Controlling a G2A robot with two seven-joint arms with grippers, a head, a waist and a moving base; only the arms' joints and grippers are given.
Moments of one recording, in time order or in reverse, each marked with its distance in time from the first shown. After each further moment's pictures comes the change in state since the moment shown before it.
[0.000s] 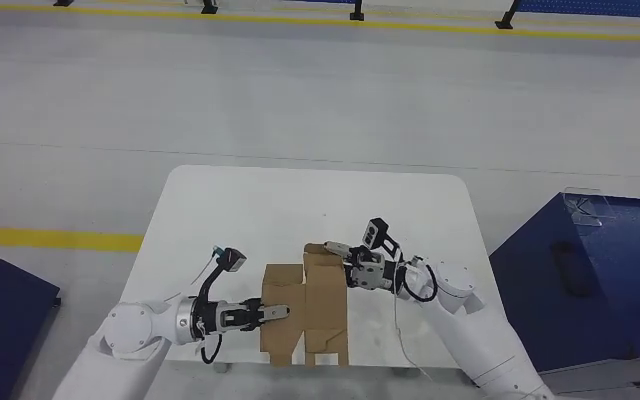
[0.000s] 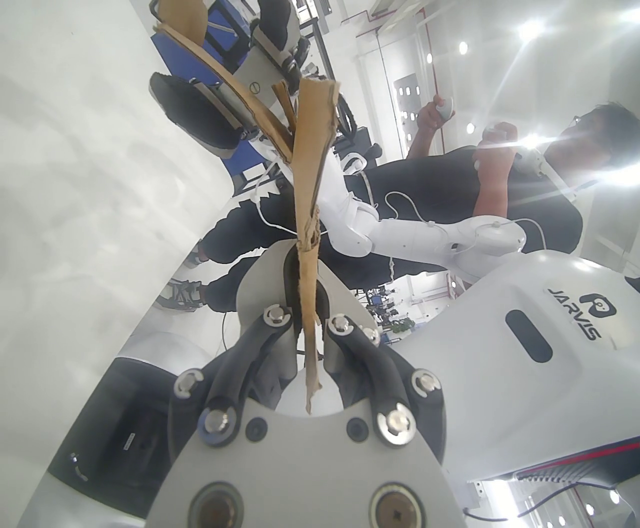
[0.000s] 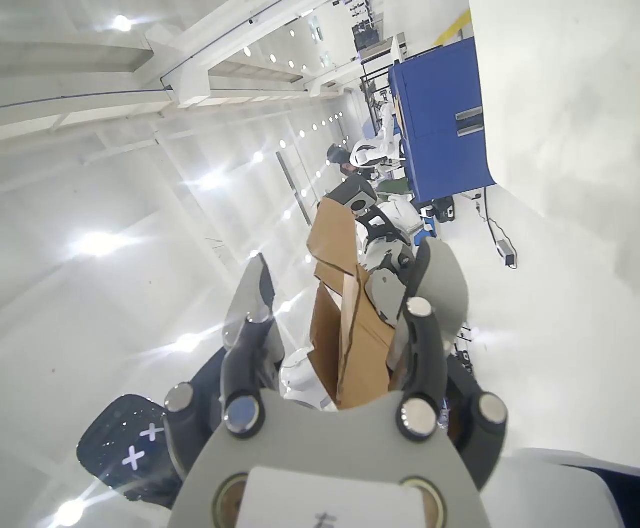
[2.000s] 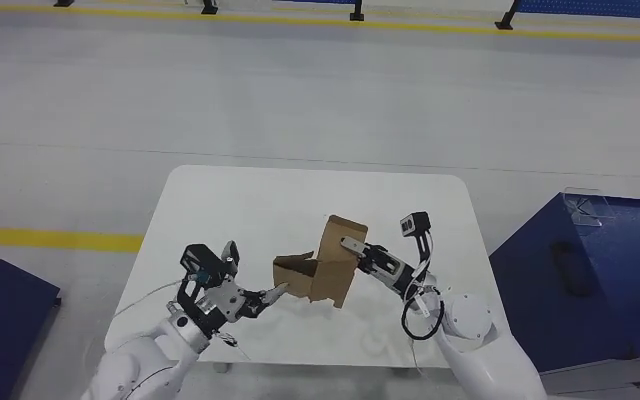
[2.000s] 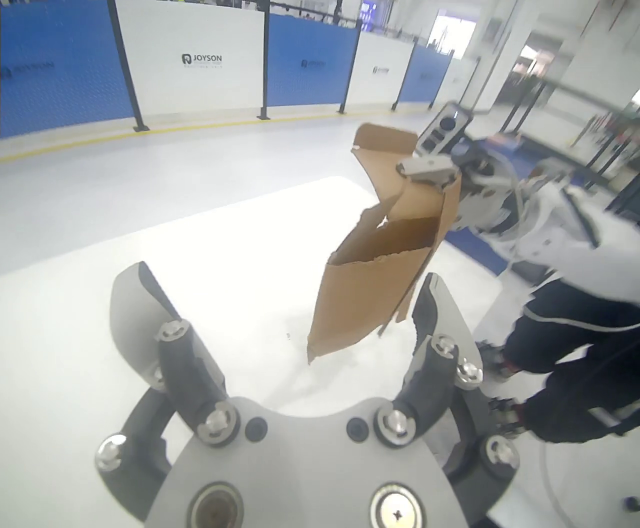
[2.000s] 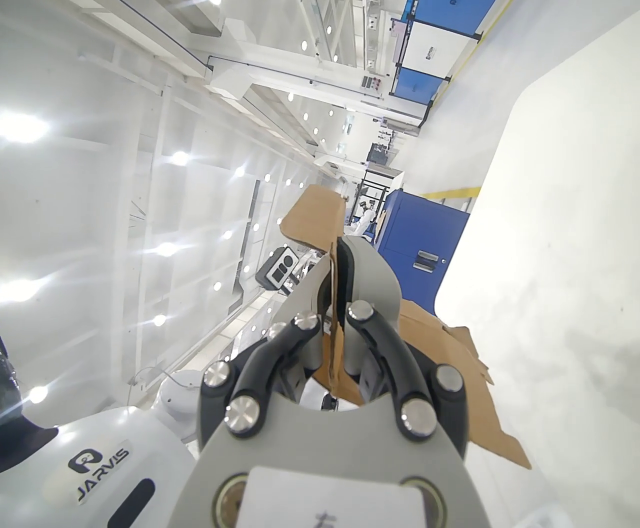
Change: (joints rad) left arm 0.290 -0.004 -0.054 -0.478 1.517 0.138 0.989; right arm -0.205 0.001 0.134 -0.240 -0.397 -0.459 -0.319
